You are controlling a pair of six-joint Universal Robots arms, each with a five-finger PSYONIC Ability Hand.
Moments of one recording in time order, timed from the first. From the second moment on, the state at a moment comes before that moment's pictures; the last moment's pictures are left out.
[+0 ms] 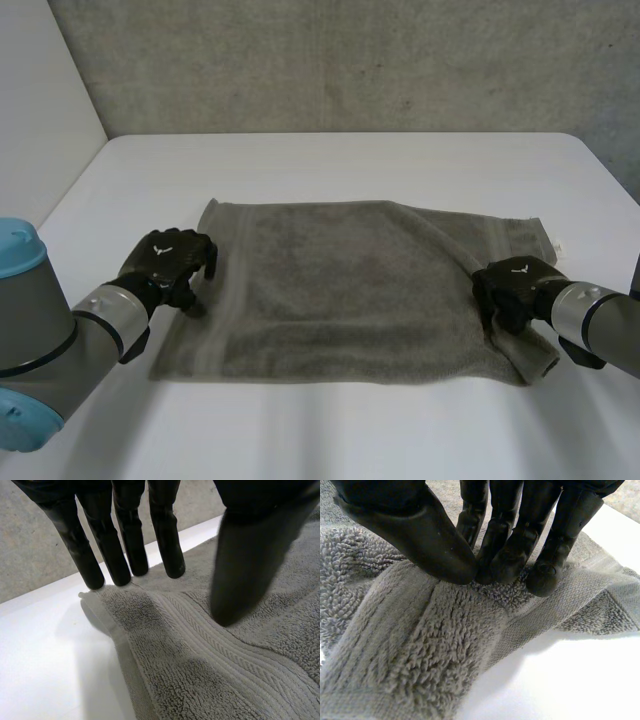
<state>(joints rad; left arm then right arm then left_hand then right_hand) 4.46 -1.89 -1.82 3.39 -1.33 3.30 1.68 -1.10 1.61 0.14 1.21 2.62 0.64 0.65 0.65 0.65 0.47 1.31 1.31 1.34 1.34 1.17</state>
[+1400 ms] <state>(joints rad) 4.48 -1.94 -1.89 3.32 -1.33 3.46 1.57 -1.09 1.55 0.19 1.18 2.62 1.11 1.11 1.11 1.11 0.94 1.32 1.31 1.35 1.34 1.17</state>
